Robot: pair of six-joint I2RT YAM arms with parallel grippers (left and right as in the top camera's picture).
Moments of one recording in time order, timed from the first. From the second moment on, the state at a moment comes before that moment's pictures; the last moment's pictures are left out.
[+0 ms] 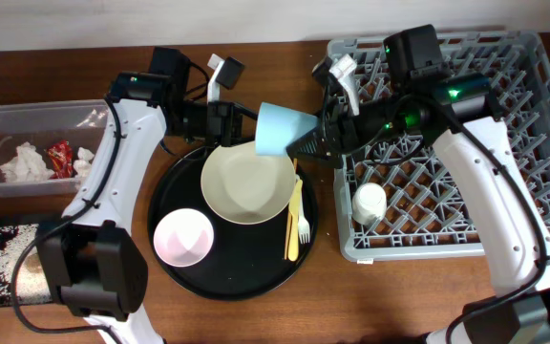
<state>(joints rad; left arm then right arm) -0.16 1.92 1.76 -1.24 1.56 0.45 0.25 1.68 1.78 -1.17 -1.13 -0.35</state>
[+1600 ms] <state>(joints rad) 0.08 1.92 1.77 -1.32 0.54 0.14 0.03 1.69 1.77 -1.47 -0.07 0.16</state>
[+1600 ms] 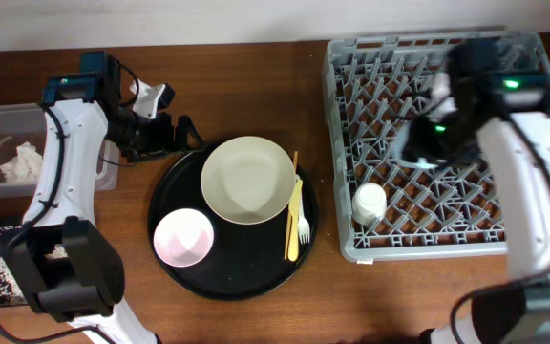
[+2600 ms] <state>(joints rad) 0.08 1.92 1.77 -1.32 0.54 0.14 0.17 2.05 1.90 -1.38 -0.02 0.13</state>
